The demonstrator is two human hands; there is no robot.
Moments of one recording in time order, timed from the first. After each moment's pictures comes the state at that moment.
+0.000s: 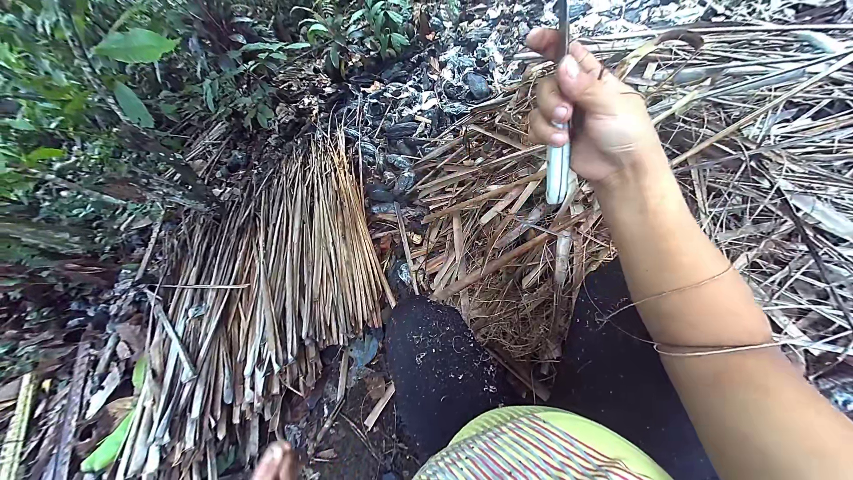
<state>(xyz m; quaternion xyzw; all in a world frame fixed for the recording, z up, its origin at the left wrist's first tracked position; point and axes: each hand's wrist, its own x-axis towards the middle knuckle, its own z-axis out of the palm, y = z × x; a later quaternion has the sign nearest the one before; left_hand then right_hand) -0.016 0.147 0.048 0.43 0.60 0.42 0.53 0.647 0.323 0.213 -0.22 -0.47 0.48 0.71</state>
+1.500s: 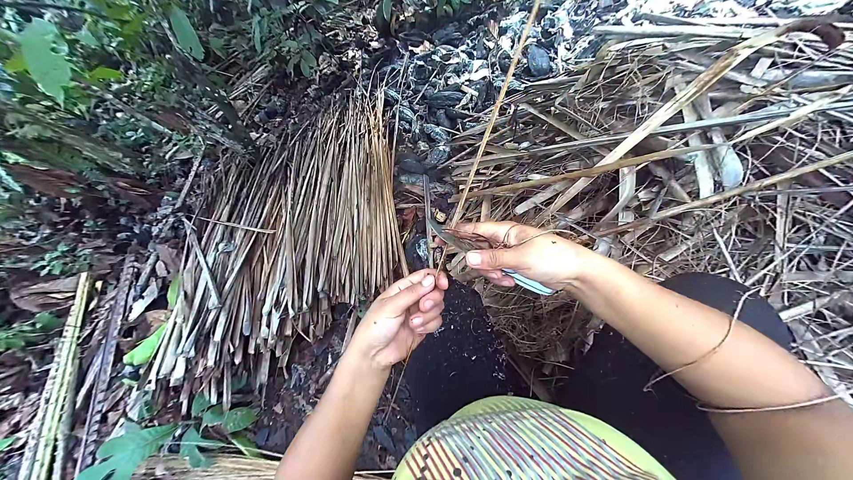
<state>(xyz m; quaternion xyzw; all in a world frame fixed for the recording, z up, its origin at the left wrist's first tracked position) 0.297 0.263 0.182 0.35 0.32 0.29 0.83 0.537 0.286 0.163 -0.24 -0.51 0.74 0.36</state>
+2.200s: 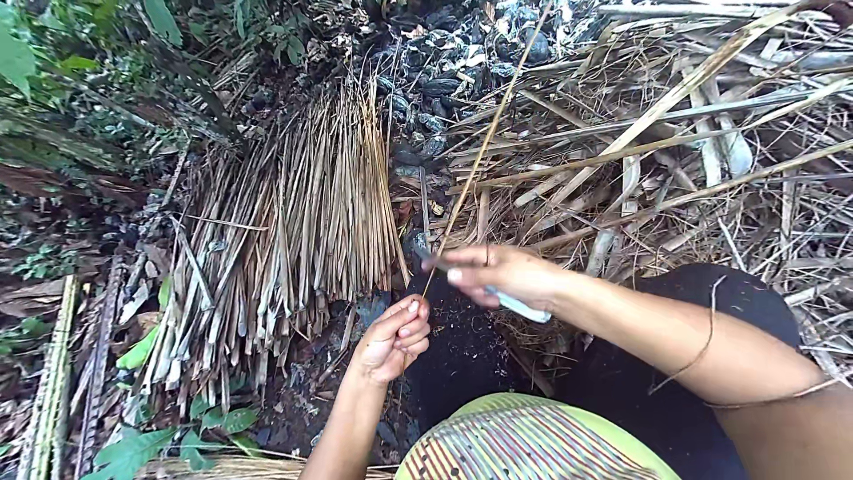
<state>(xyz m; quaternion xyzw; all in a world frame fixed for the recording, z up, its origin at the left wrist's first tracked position) 0.254 0.248 0.134 0.27 0.31 0.31 0.86 0.507 0.276 0.156 -0.29 -0.46 0.78 0.31</state>
